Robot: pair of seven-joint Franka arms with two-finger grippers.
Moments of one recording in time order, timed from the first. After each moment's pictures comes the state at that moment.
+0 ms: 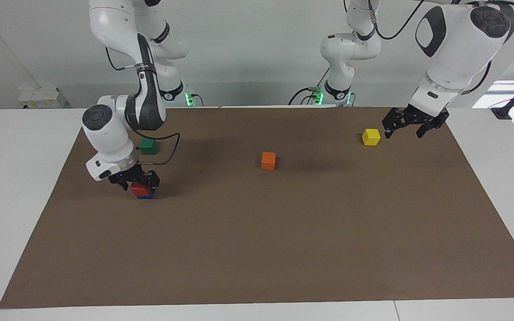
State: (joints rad) left arm -0.05 0.05 -0.06 -1.60 0.00 1.61 -0.03; right arm 0.03 0.19 -0.04 -1.89 -0.03 2.10 0.11
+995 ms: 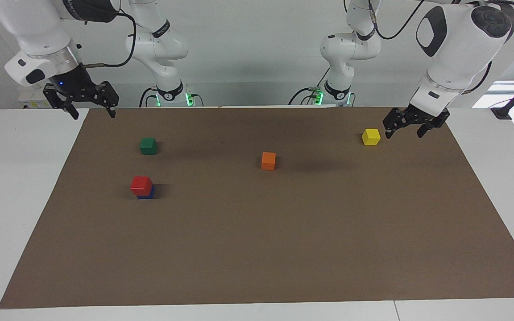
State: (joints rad) left arm -0.04 0.05 -0.05 -1.60 0.00 1.61 -0.04; right arm -0.02 -0.03 -0.04 -1.56 -0.03 1.48 -0.11
